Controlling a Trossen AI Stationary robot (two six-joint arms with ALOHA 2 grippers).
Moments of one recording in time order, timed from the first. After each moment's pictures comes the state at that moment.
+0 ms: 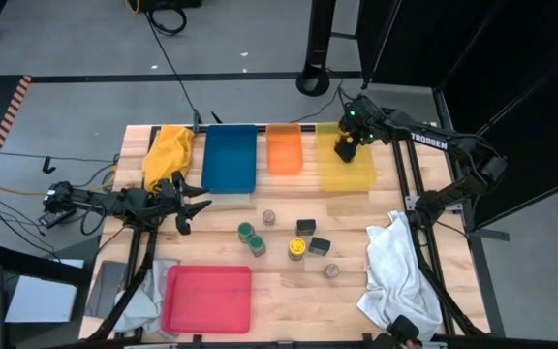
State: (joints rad) left arm -0.20 0.03 0.02 0.03 -0.44 -0.14; right arm -0.77 1.45 1.02 -0.63 0.12 -0.08
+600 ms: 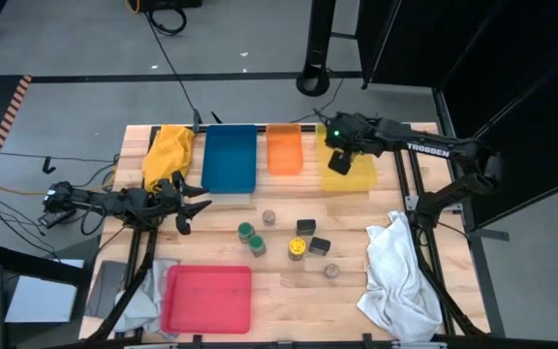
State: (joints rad) left arm -0.20 0.03 0.02 0.03 -0.44 -0.14; right arm -0.44 1.45 1.20 -0.86 0.34 -0.10
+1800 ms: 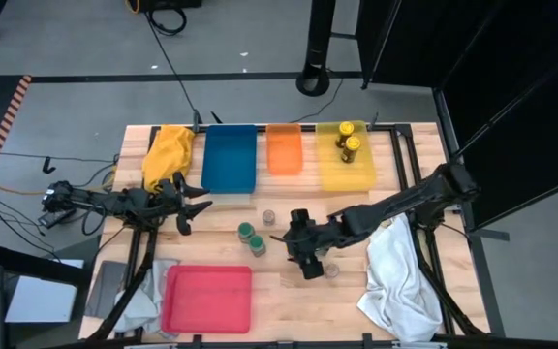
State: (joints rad) left arm -0.20 0.05 0.02 0.03 -0.44 -0.16; right arm 0.30 1.74 1.24 -0.37 0.17 0.01
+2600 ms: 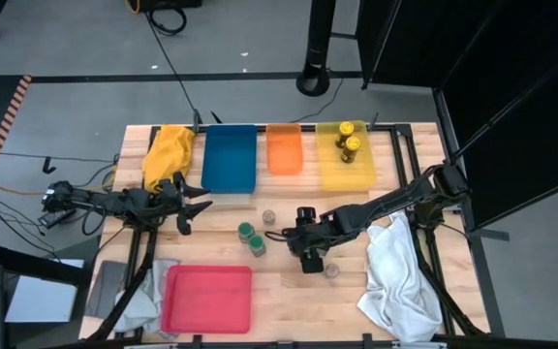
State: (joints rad) left arm -0.20 0.05 0.02 0.03 -0.44 -0.16; right arm 0.27 1.79 1.24 -0.52 0.15 0.15
